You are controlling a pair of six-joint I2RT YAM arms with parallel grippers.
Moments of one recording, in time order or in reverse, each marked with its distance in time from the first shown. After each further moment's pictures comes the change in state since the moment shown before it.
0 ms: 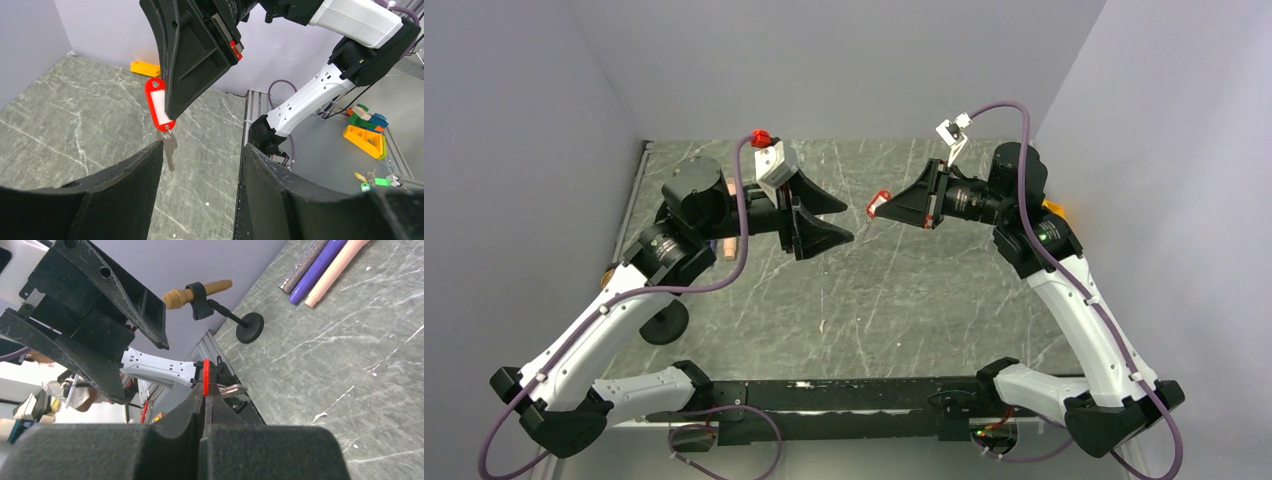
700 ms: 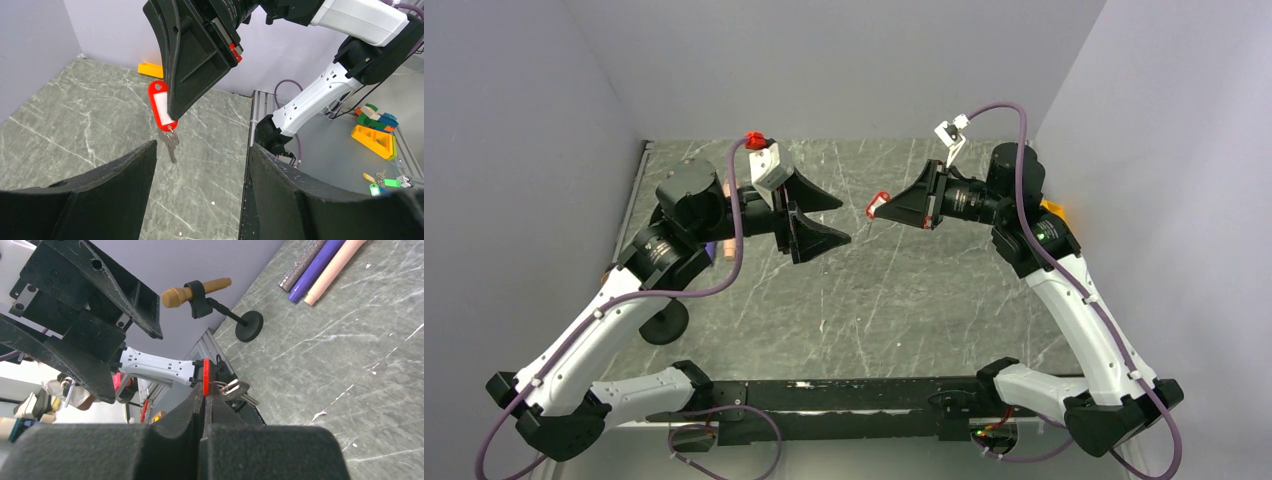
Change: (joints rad) left arm 0.003 -0.021 0.000 -0.015 -0.020 0.026; right arm 0.000 0.006 -0.006 0.000 -0.004 -0.006
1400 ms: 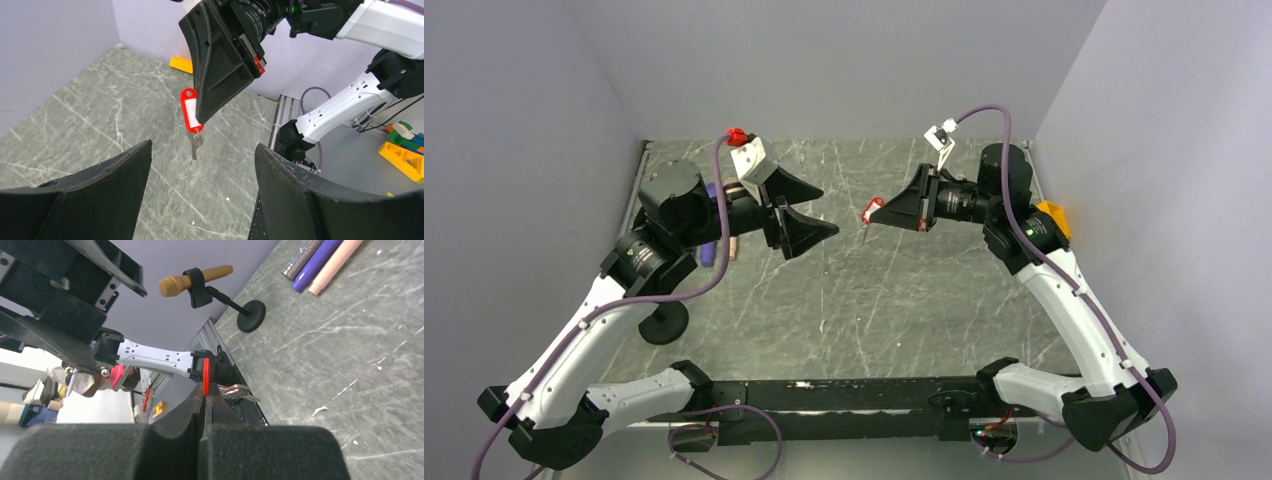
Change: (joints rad) left arm 0.033 -0.040 0.027 -0.097 -0.130 0.013; right arm 0.000 0.027 -0.058 0.037 -0.053 -0.013
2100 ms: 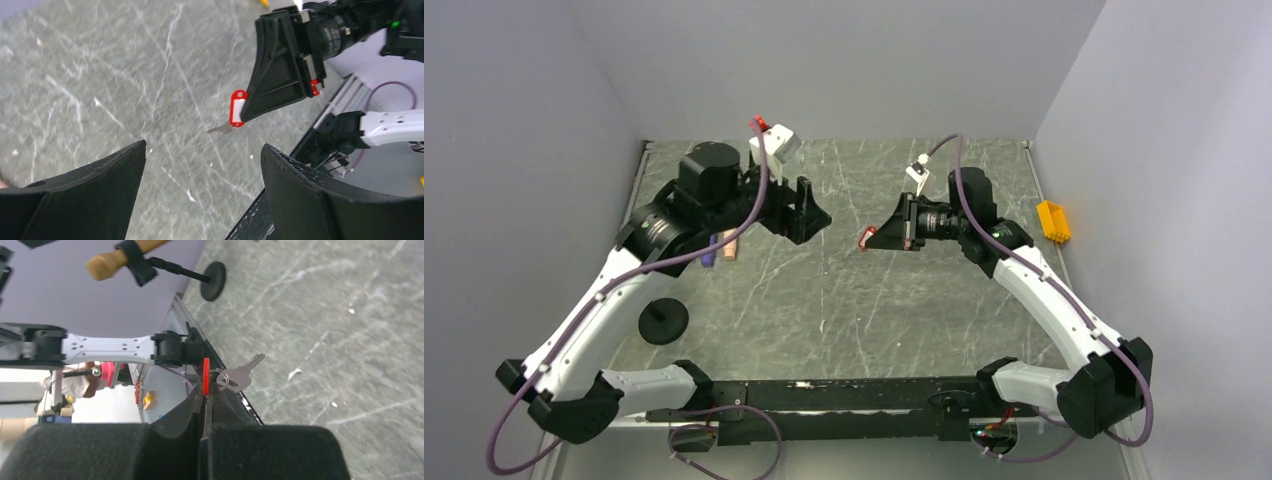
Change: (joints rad) left arm 0.000 0.178 0.176 -0.423 -0.335 -0.053; right arm -0.002 0.077 -0.251 0.043 0.050 -0.045
